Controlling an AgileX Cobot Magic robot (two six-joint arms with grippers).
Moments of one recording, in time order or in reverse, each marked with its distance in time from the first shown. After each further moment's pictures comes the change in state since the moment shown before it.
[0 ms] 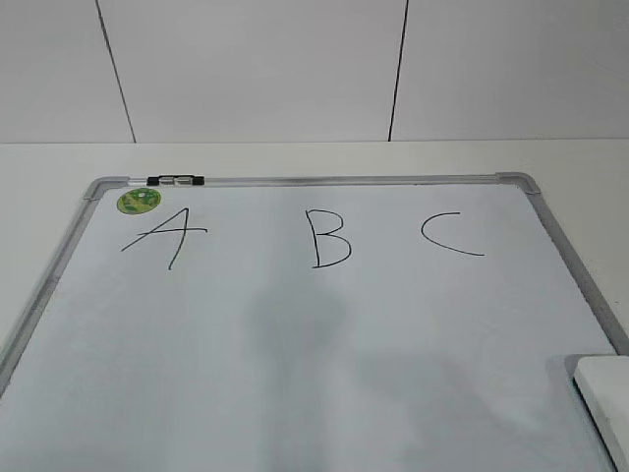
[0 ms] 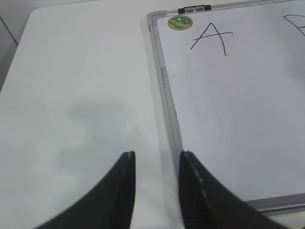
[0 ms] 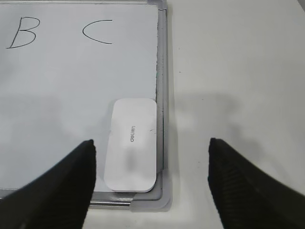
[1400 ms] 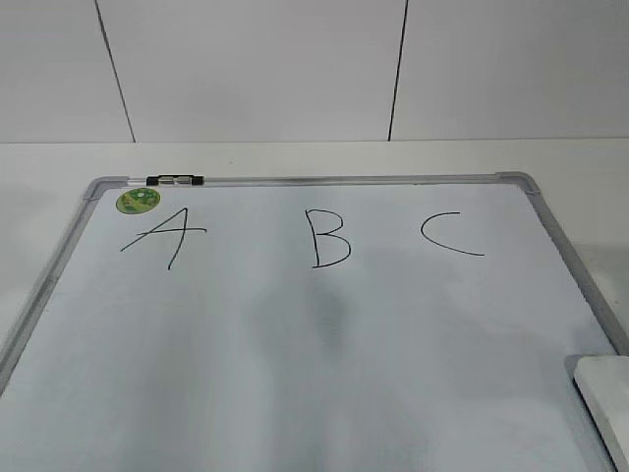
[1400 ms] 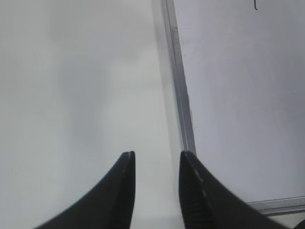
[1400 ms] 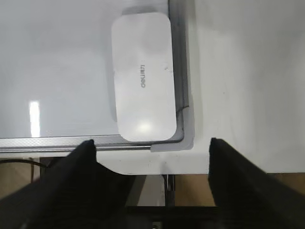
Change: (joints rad) left arm 0.000 0.892 -0.366 0.042 -0.007 -0.011; right arm 0.000 0.772 -0.206 0.054 0.090 0.084
